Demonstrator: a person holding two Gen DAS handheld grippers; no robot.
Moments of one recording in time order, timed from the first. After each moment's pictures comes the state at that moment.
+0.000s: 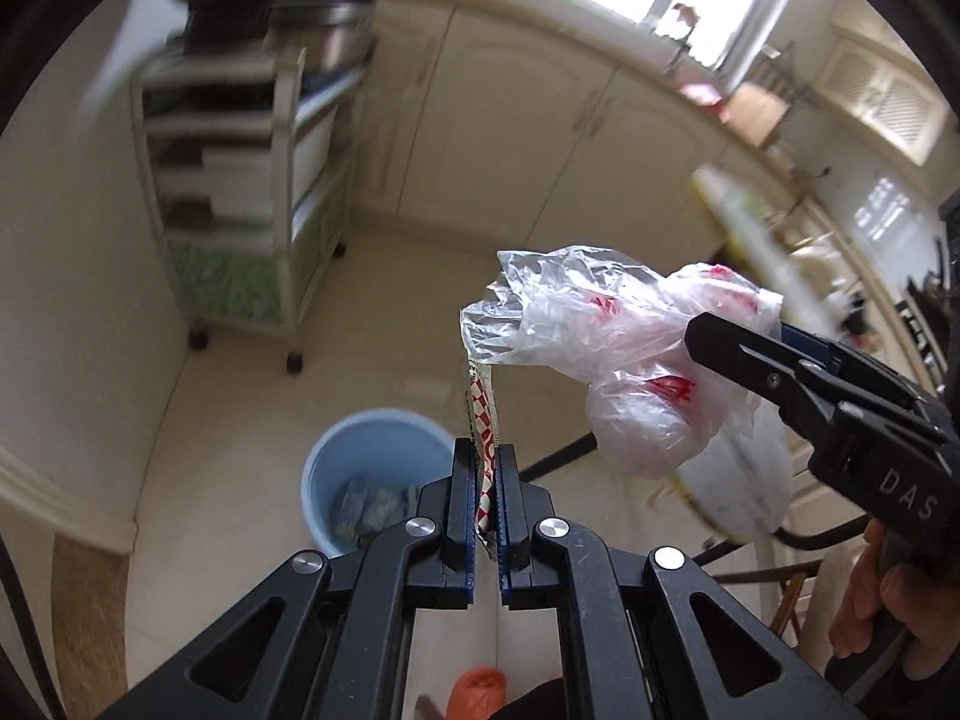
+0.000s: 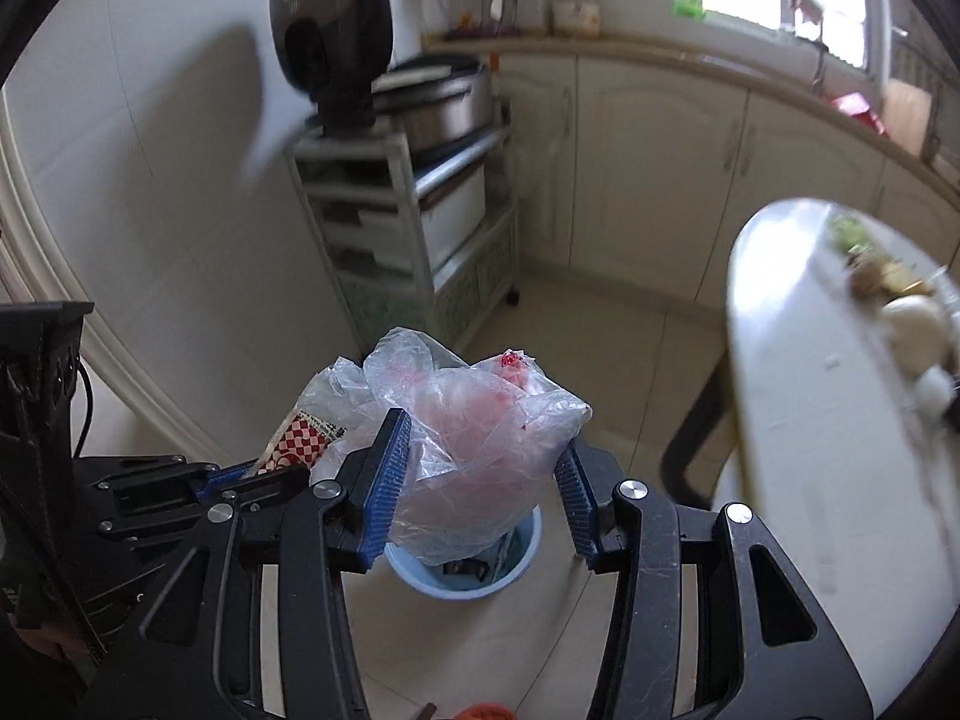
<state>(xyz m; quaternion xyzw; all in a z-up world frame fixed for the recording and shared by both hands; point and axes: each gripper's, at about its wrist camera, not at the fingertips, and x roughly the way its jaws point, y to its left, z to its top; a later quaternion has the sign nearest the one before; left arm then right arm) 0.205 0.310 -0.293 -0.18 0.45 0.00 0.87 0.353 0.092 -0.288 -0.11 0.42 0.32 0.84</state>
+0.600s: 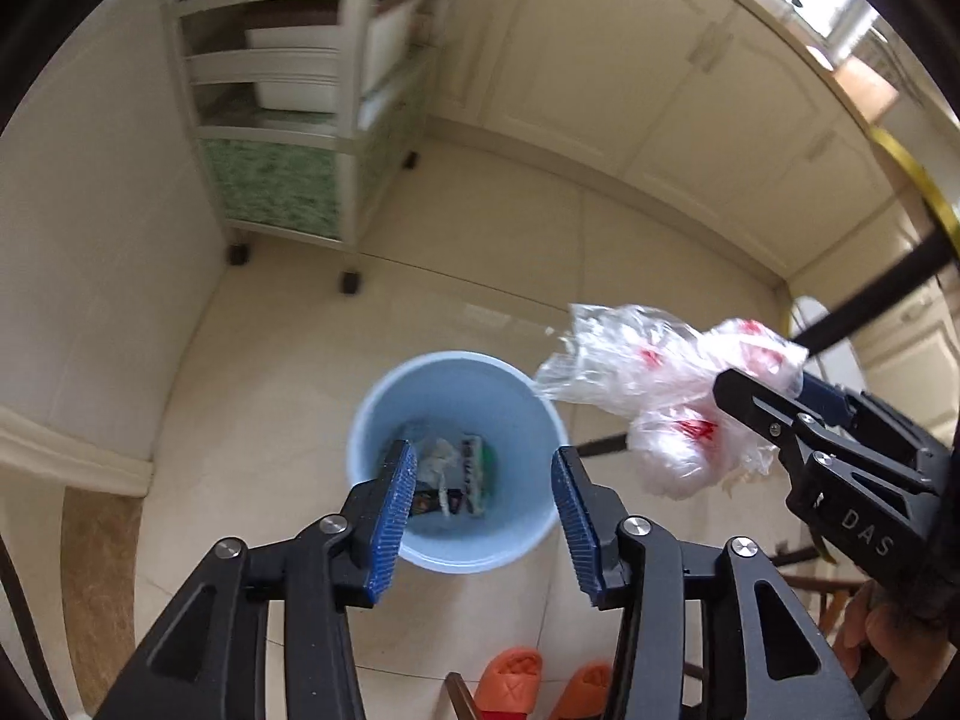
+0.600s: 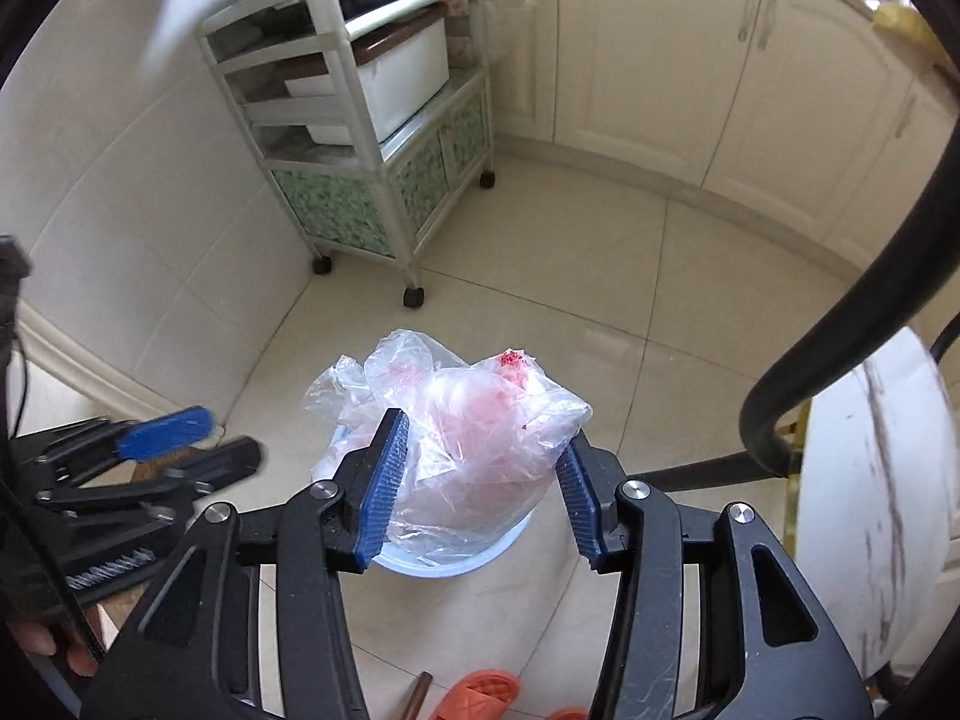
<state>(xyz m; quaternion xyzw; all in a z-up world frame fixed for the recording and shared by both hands) 0.288 0.328 -0.370 -0.20 0.53 0.08 0.82 0.421 0.118 -0.418 -0.11 0.52 0.28 0.80</state>
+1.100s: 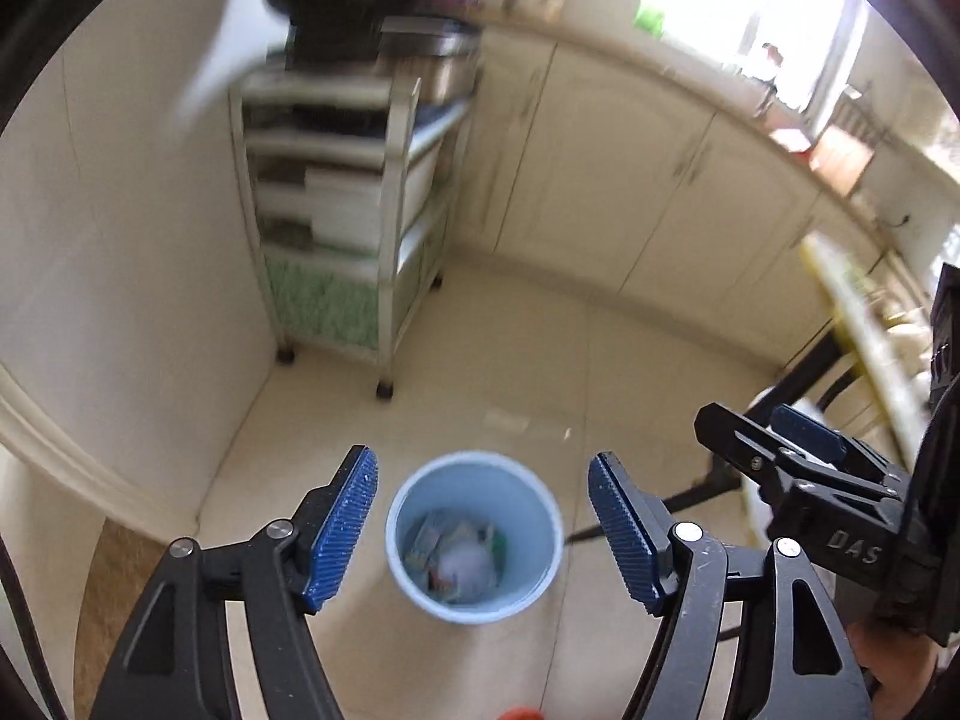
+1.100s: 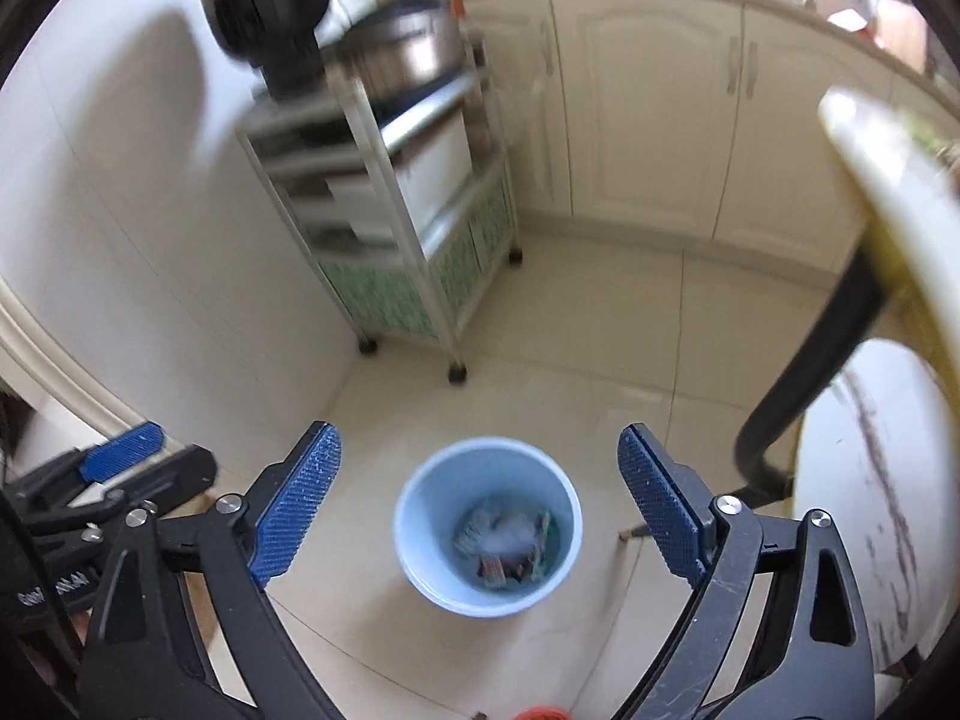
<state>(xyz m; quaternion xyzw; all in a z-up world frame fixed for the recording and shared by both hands) 0.201 0.268 -0.241 -0.16 0.40 0.12 0.89 0.390 0.088 -0.312 -0.03 0.44 0.30 0.85</state>
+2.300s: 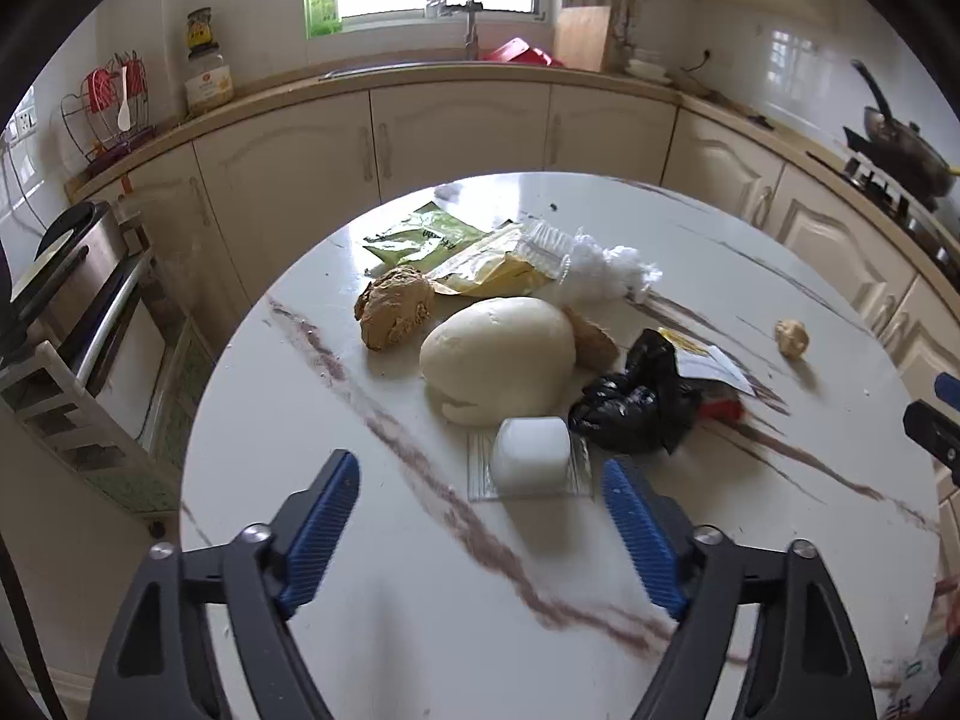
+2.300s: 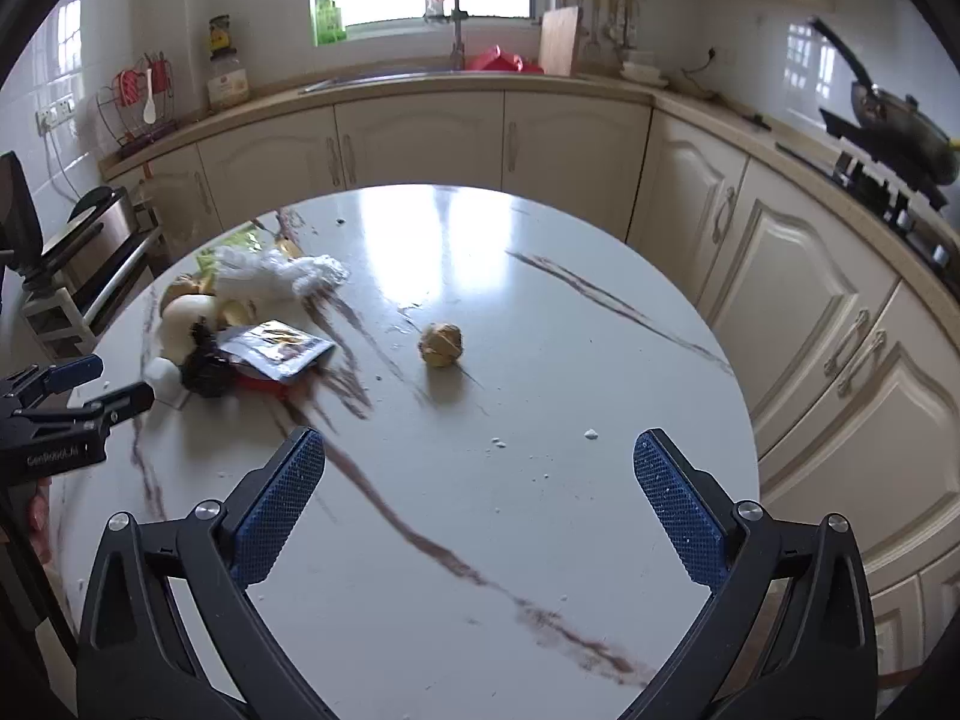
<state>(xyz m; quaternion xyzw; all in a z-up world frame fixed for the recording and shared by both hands) 0.429 -0.083 -0.199 0.01 0.42 -0.07 0.90 0.433 -0.359 -0.208 -0.01 0.41 0.03 0.91</state>
